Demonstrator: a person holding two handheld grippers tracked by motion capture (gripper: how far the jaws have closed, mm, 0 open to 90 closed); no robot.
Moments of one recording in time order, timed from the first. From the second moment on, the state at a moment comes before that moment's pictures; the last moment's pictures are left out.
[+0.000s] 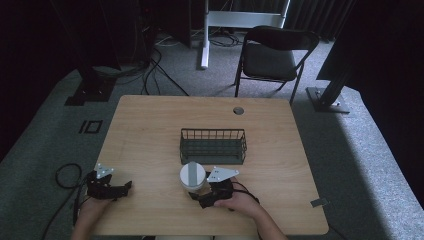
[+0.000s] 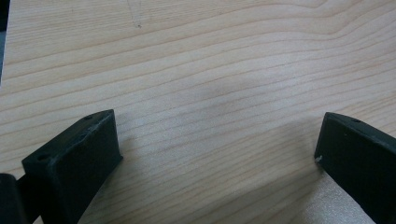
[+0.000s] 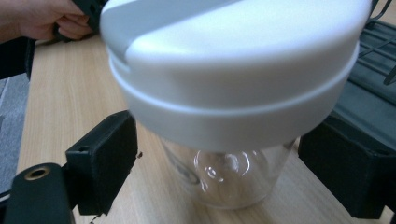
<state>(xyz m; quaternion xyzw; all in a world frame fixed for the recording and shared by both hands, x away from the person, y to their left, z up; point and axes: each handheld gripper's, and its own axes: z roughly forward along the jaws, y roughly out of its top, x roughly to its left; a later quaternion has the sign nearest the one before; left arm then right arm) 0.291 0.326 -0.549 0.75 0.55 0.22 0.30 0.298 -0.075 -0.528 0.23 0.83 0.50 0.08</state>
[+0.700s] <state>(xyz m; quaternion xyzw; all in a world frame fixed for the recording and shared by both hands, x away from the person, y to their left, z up) 0.291 0.327 -0.549 0.75 0.54 0.22 0.30 0.300 -0.060 -0.529 0.24 0.82 0.51 0.10</state>
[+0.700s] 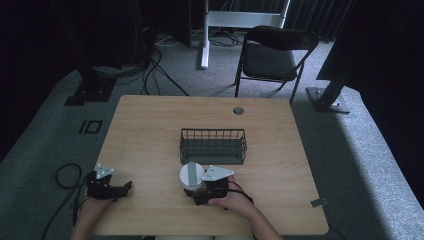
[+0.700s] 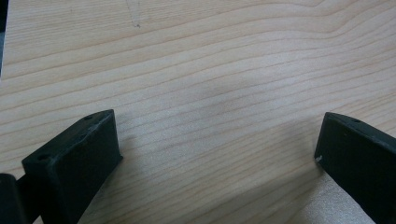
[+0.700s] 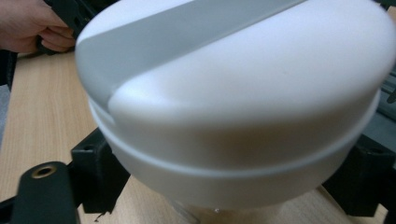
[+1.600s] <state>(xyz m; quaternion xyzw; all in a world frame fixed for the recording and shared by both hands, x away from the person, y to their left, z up) 0.291 0.327 -0.549 0.75 0.54 0.22 0.30 0.299 -0.055 -0.518 0.23 0.82 0.51 0.11</state>
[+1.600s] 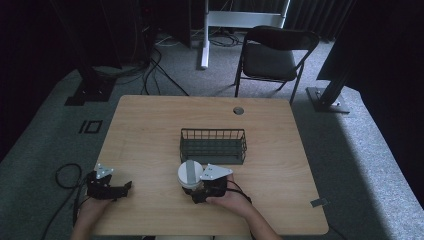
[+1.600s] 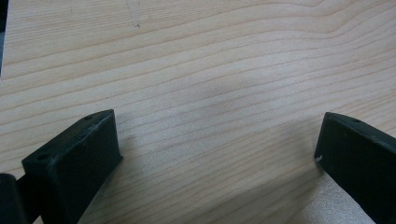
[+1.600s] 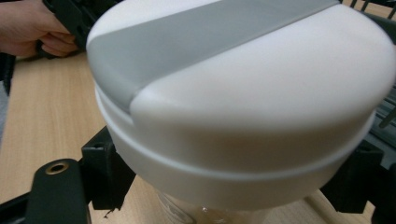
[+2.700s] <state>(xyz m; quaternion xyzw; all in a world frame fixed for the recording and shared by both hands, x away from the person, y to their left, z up) 0.291 0.327 -0.549 0.75 0.54 0.22 0.30 0.322 -0.068 -0.447 0.24 0.78 0.55 0.16</state>
